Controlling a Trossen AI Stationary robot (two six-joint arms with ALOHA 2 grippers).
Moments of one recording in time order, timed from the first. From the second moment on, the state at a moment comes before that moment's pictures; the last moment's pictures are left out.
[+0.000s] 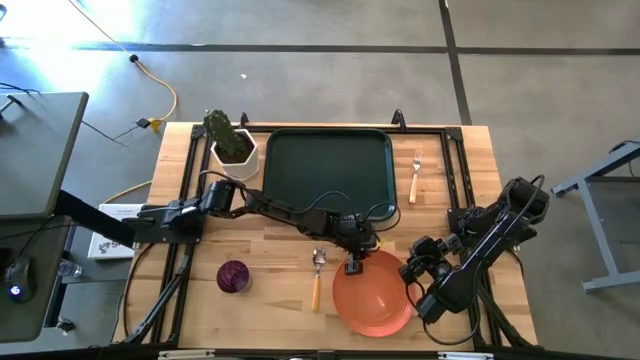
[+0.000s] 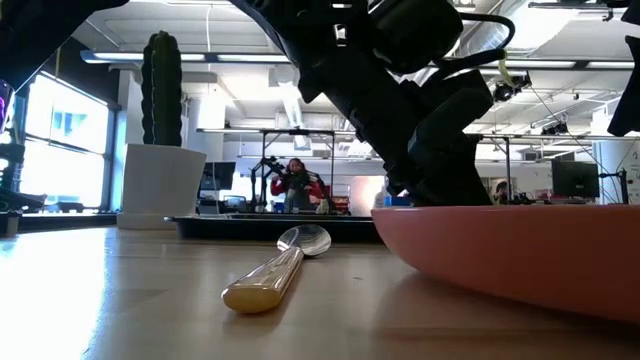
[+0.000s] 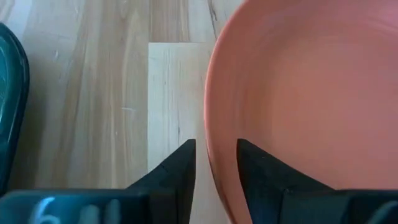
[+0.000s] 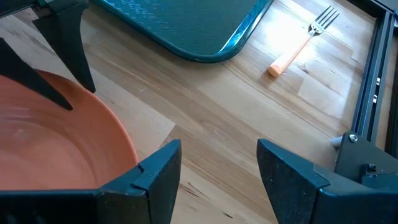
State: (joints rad) left arm -0.12 2.32 1.68 -0.18 0.04 -0.07; right arm 0.89 1.68 1.12 -1.47 0.60 1.98
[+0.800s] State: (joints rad) left arm -0.06 2.22 1.68 -0.12 0.00 -0.01; right arm 0.89 1.68 1.12 -1.46 0.60 1.99
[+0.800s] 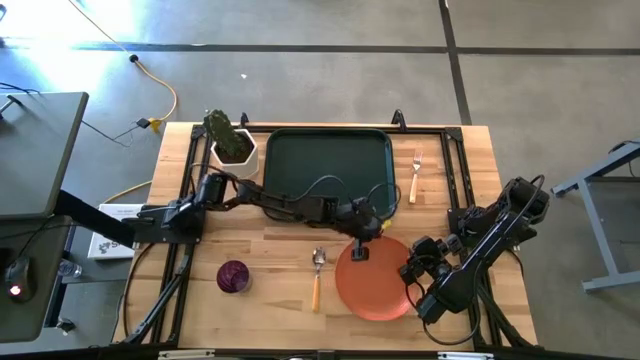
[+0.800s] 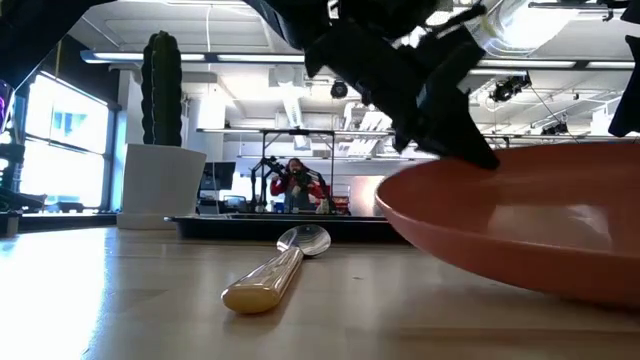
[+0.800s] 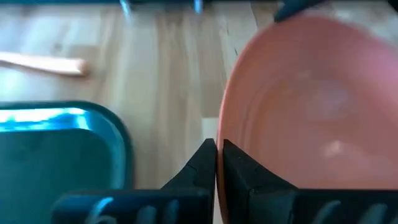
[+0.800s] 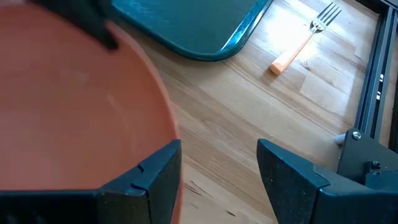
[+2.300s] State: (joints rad) left arm 0.47 1.87 1.11 0.05 -0.27 -0.15; right arm 0.76 1.72 1.12 -1.43 0.75 1.91
